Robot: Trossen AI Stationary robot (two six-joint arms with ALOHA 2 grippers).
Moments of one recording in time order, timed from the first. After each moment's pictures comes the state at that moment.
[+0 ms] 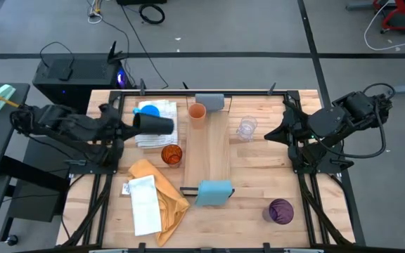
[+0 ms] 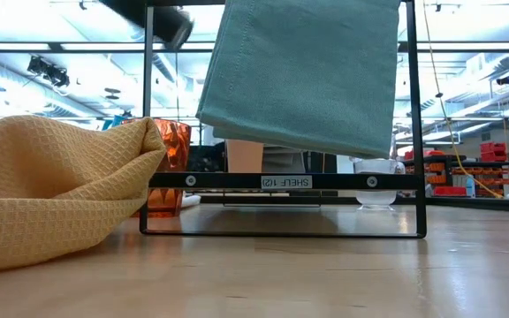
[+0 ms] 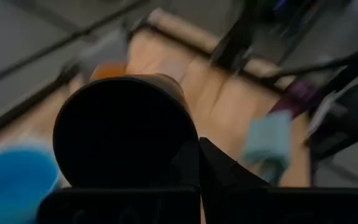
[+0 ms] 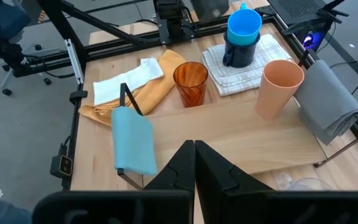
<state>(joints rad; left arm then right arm) -0.35 0.83 1.27 -1.03 -0.55 -0.67 0.44 1.14 1.69 -1.25 0.39 0.48</state>
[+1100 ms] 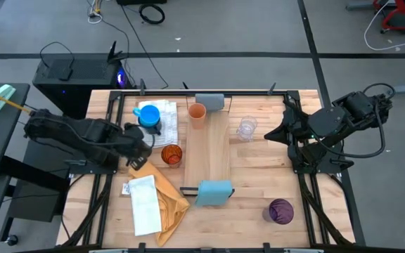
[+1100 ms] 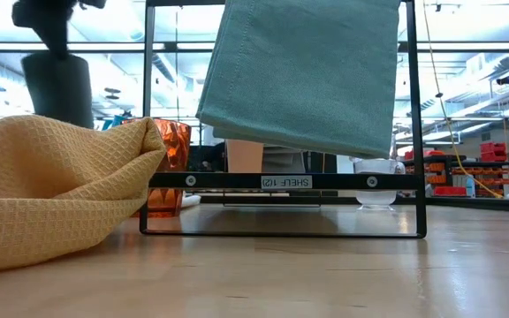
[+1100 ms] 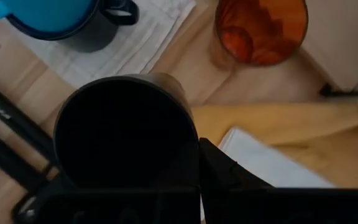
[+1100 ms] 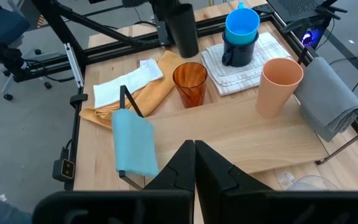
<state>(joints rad) -0.25 1.12 1.20 -1.40 -0.25 -1.00 0.44 1.14 1.69 -1.25 0.40 0.50</state>
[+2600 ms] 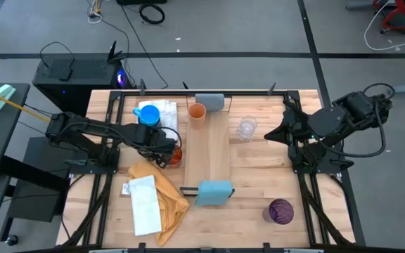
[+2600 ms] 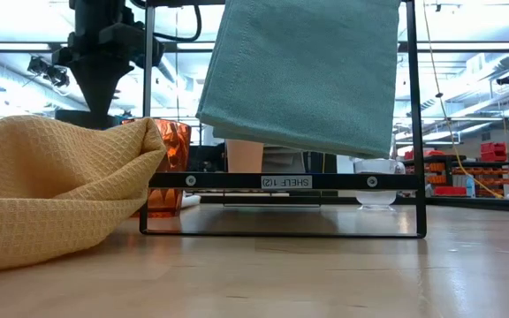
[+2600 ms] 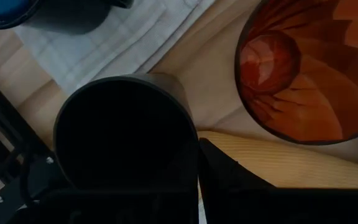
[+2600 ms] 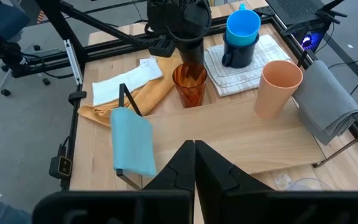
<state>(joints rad) -0.10 1.47 1.19 -1.28 -0.17 -1.02 0.44 1.14 1.69 -1.25 0.40 0.48</state>
